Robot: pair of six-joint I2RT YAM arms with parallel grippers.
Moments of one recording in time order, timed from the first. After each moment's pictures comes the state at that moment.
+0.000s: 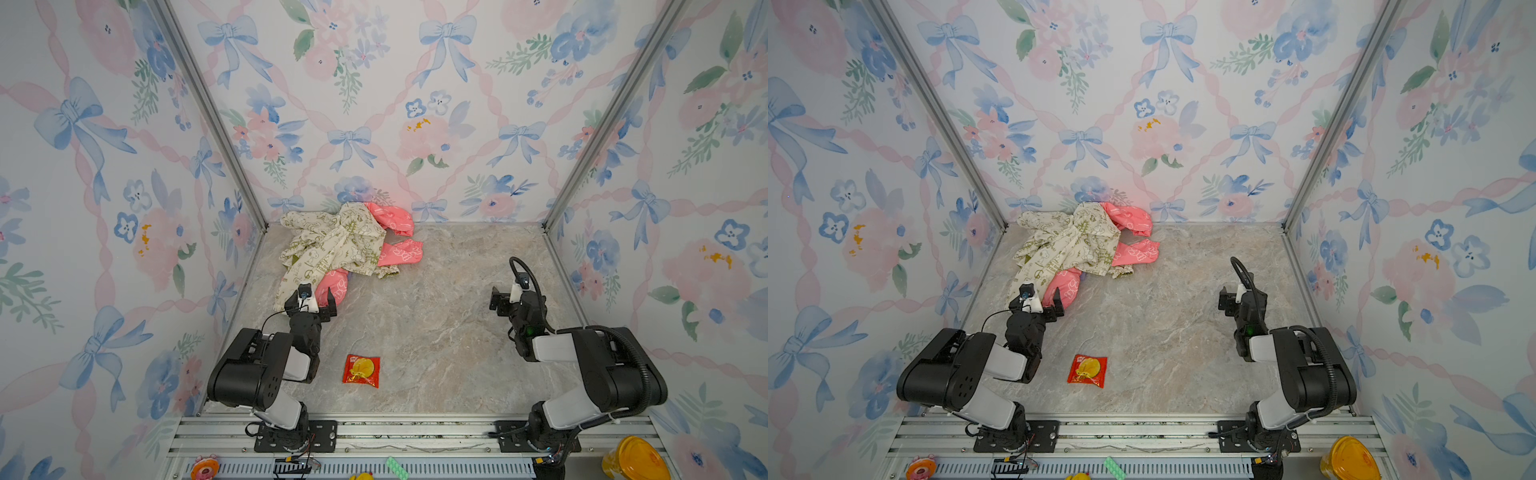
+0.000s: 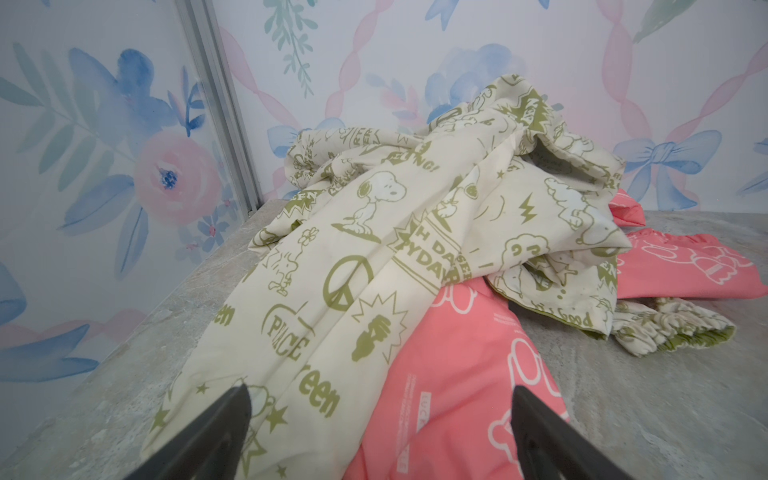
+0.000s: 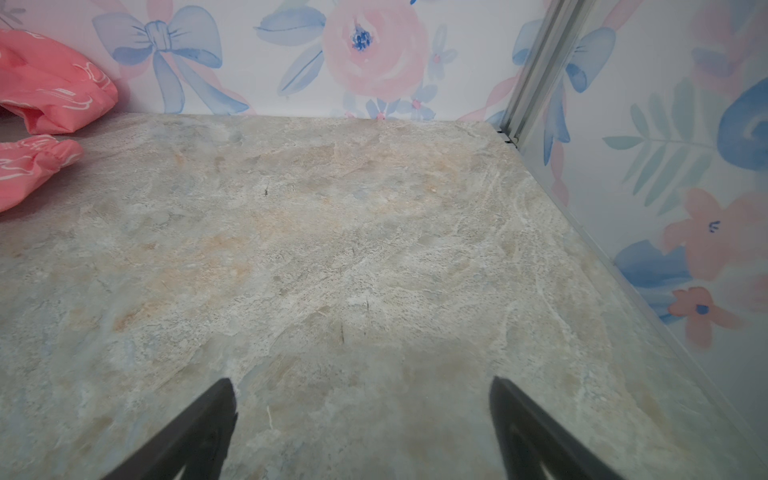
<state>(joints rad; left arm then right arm) -0.14 1.56 0.17 1.28 -0.26 0.01 0.07 1.55 0.37 0.83 0.18 -0.01</state>
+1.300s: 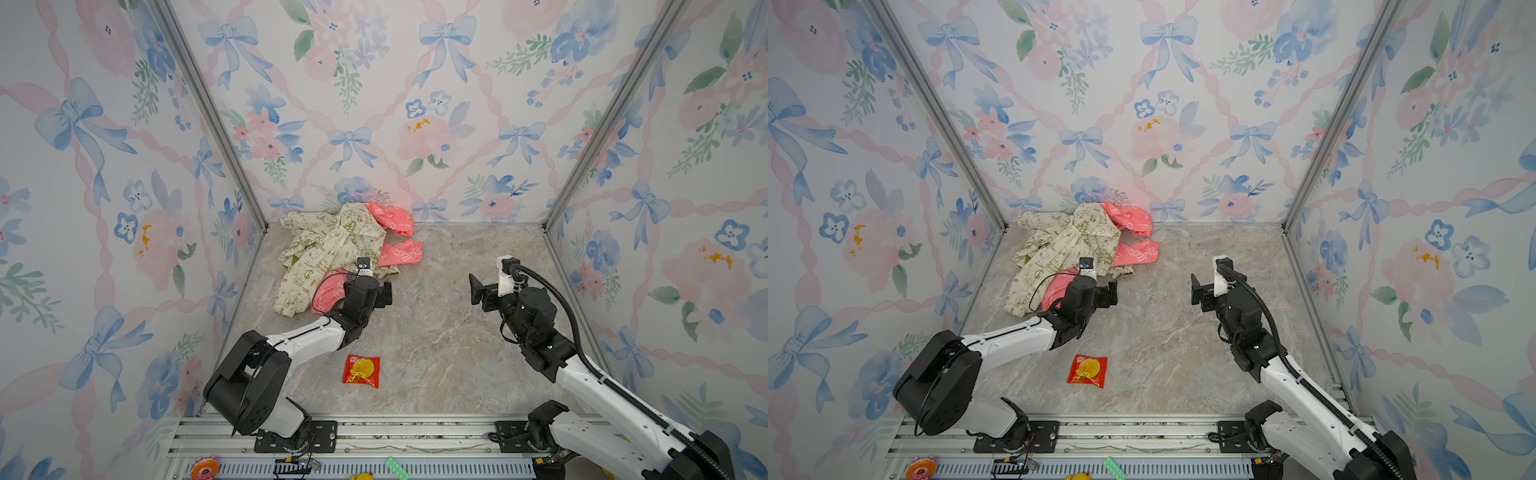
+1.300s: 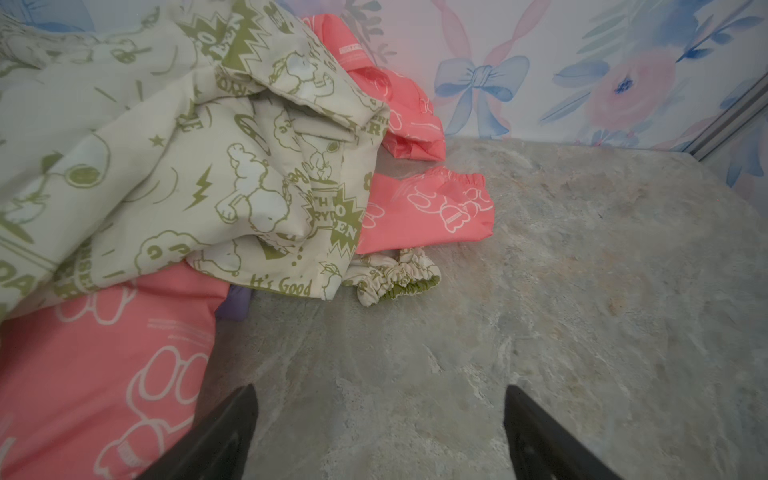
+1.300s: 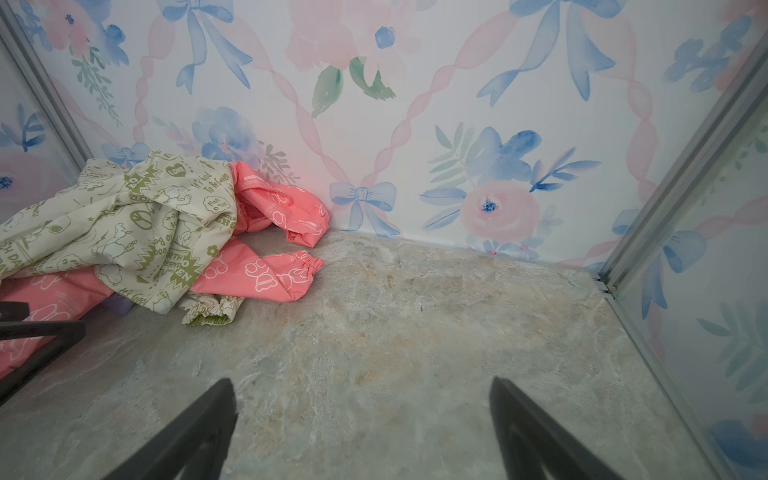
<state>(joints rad) -0.62 1.53 0.79 0.23 -0.44 -0.32 0.49 0.92 0.58 0.16 0.26 0.02</state>
